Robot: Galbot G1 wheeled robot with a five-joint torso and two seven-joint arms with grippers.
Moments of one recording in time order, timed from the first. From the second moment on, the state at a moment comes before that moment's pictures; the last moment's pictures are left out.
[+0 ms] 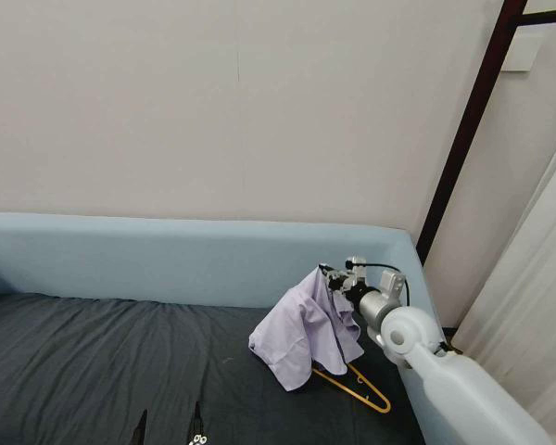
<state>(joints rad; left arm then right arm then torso) 1.86 -1.51 -0.42 -1.95 0.02 -0.57 -0.28 -0.63 0.98 0.00 1.75 1.11 -0.35 0.23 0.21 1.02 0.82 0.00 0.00</state>
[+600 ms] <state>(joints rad) 1.87 -1.48 -0.42 -1.99 0.02 -0.55 -0.28 -0.21 0.57 0.17 1.93 1.52 -0.49 0.30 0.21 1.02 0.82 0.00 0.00</state>
